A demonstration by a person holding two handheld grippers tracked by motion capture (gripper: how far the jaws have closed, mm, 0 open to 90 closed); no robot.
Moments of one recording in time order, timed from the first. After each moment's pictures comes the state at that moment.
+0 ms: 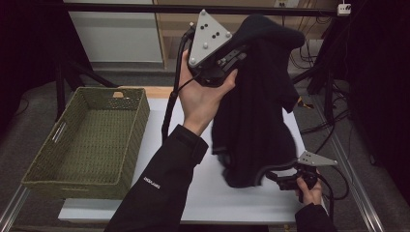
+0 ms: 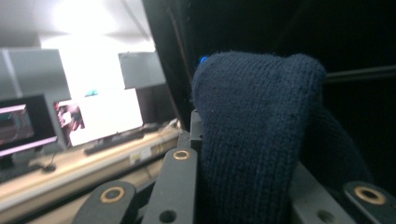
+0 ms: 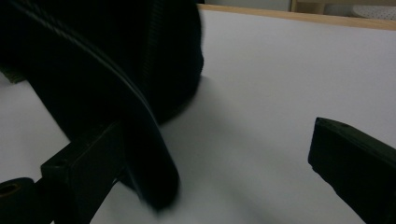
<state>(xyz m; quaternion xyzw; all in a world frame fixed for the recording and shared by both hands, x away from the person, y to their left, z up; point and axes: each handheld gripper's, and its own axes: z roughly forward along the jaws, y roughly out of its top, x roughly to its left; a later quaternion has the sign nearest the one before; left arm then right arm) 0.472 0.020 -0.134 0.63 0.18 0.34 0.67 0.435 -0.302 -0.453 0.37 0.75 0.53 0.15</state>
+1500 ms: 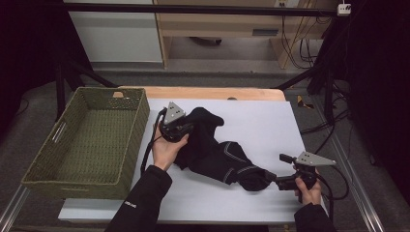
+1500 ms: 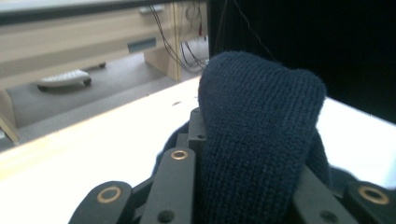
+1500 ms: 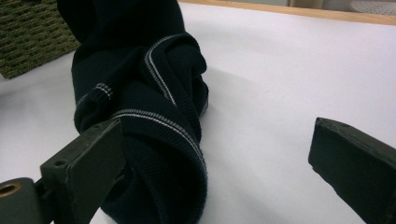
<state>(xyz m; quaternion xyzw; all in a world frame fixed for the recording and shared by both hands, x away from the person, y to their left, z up) 0.526 0.102 -0.376 0.75 0.33 0.24 0.52 0.436 -0.300 -0.455 0.37 0.75 0.53 0.15</state>
